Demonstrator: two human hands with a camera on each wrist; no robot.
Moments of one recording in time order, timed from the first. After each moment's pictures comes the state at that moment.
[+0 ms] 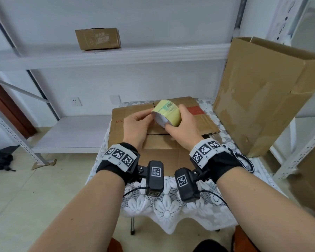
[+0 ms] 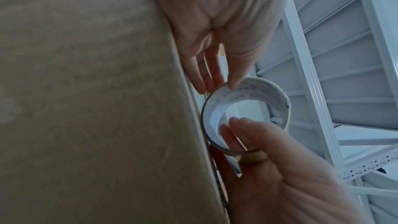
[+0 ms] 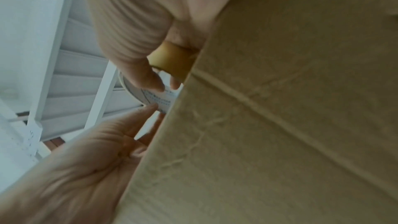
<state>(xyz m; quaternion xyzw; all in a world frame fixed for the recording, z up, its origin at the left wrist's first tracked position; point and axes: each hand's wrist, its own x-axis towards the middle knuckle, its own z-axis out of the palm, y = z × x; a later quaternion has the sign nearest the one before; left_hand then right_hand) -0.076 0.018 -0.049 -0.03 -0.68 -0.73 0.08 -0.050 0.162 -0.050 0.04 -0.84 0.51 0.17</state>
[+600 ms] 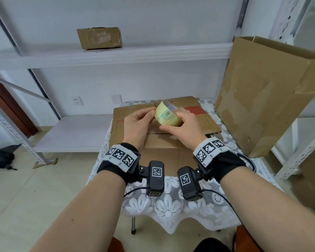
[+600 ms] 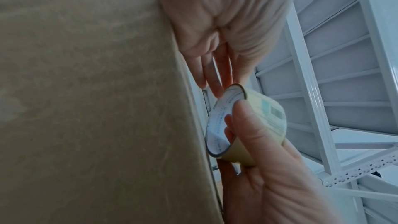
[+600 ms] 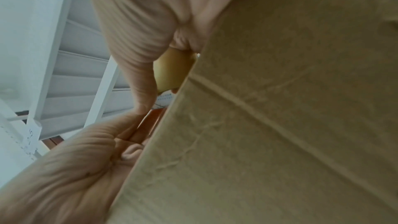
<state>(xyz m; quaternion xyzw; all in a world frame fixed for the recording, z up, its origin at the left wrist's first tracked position) -0.070 0.014 -0.047 -0.06 -0.69 -0.71 0.11 -0.047 0.165 -0.047 0.08 -0.84 0.50 0.18</state>
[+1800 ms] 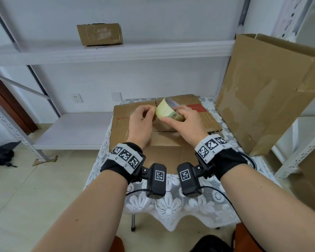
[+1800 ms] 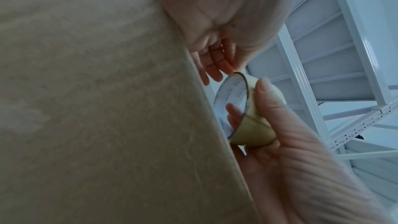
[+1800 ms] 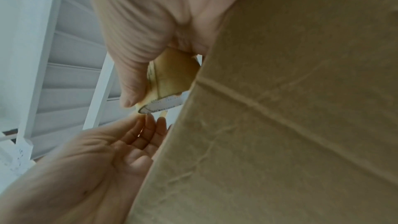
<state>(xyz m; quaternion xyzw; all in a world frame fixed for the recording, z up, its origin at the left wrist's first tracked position) -0.074 0.021 -0.050 -0.07 -0.74 -0.65 0.14 -0.049 0.164 -0.046 0.06 -0.83 0.53 0.17</state>
